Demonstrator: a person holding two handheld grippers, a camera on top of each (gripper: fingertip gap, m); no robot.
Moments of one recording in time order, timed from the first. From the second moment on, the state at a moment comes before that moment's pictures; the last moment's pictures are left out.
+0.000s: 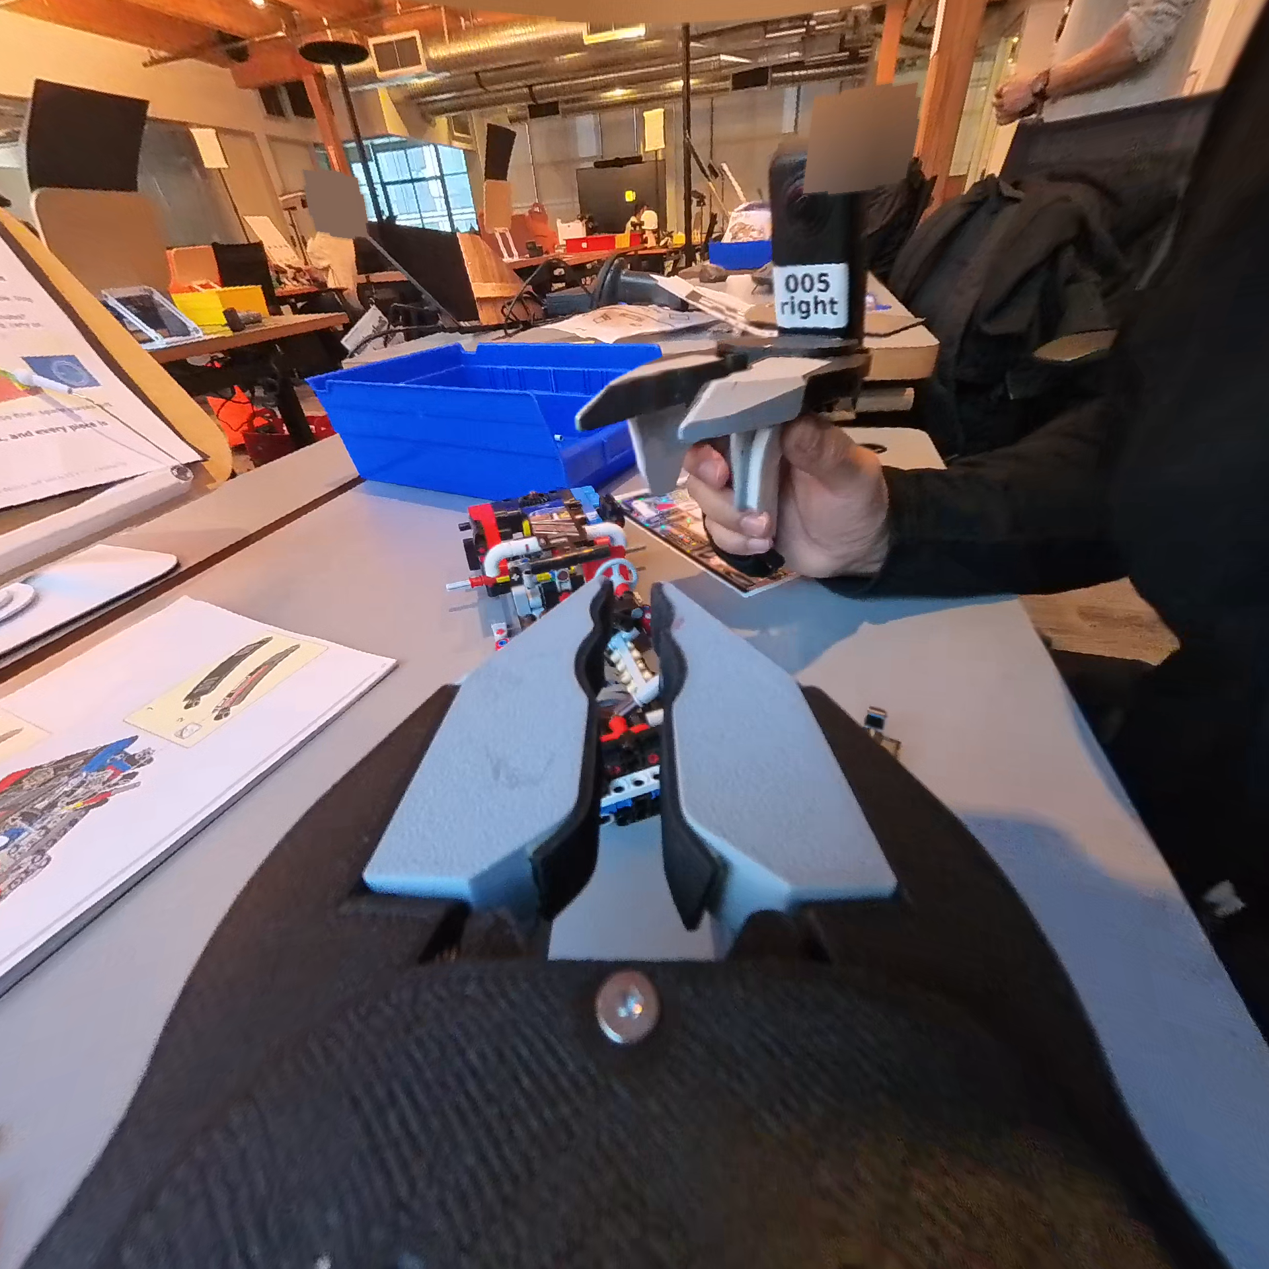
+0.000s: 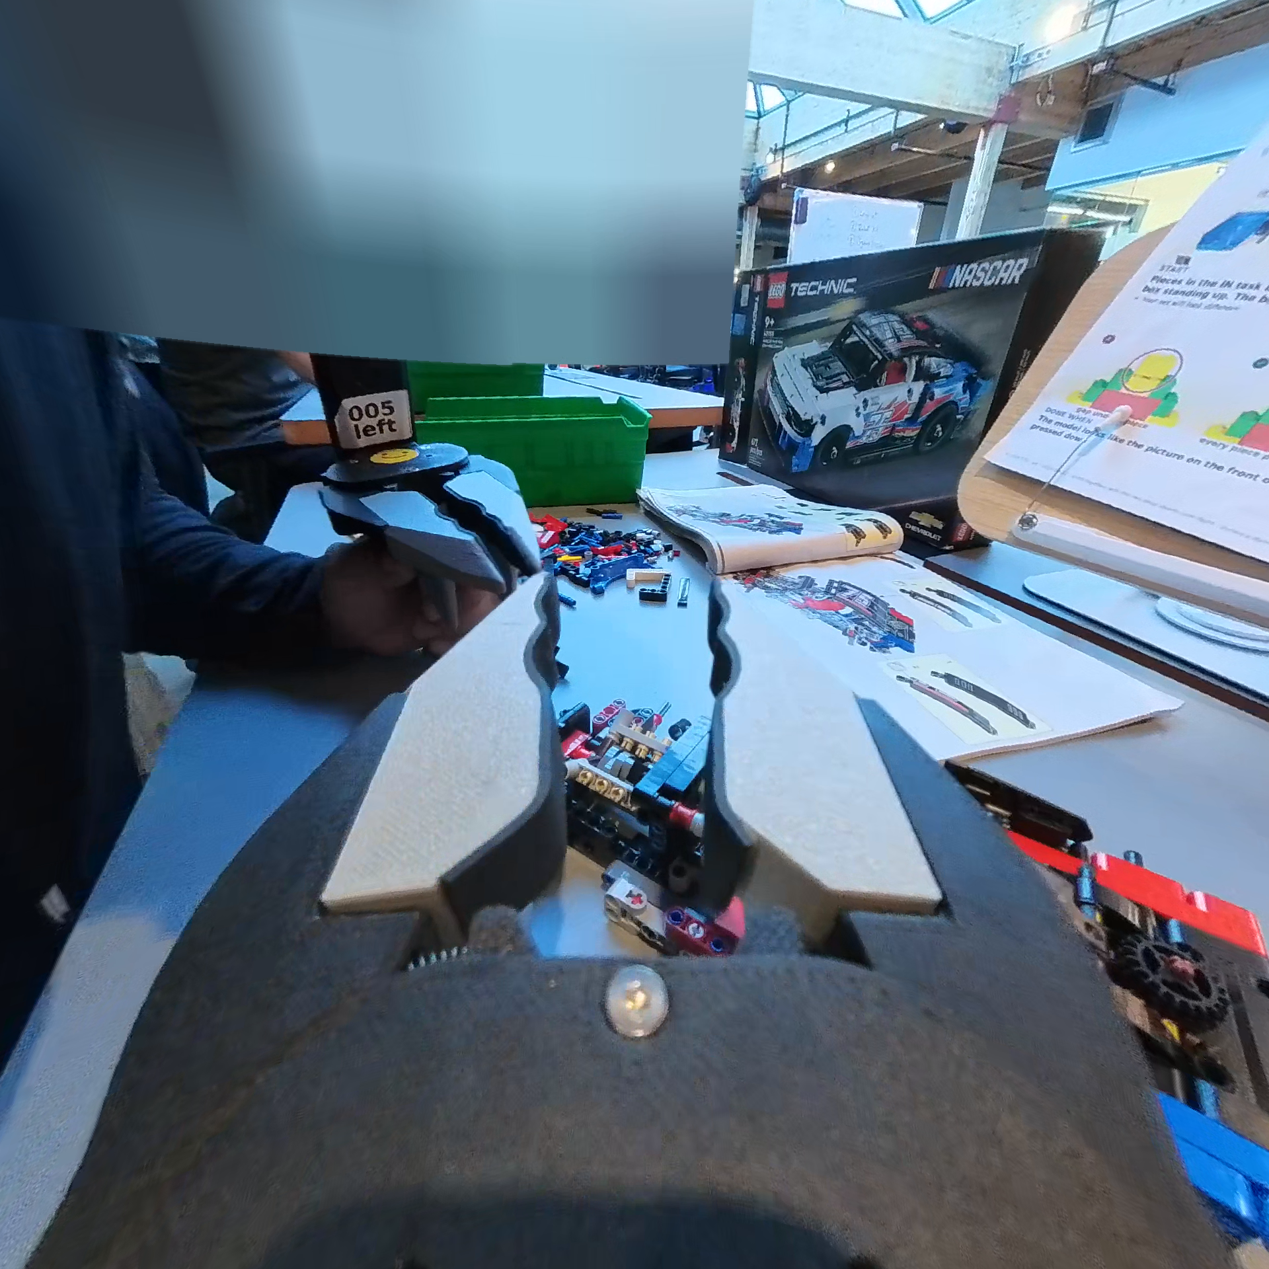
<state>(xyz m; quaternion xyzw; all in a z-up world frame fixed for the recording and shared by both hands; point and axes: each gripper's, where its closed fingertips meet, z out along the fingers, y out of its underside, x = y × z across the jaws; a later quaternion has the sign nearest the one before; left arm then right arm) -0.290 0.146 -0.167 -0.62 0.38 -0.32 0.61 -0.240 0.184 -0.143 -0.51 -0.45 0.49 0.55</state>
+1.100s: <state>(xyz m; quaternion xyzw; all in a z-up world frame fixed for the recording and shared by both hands) -0.273 0.128 -0.154 -0.61 0.32 -0.44 0.58 -0.217 0.207 -0.168 -0.59 -0.43 0.33 0.60</state>
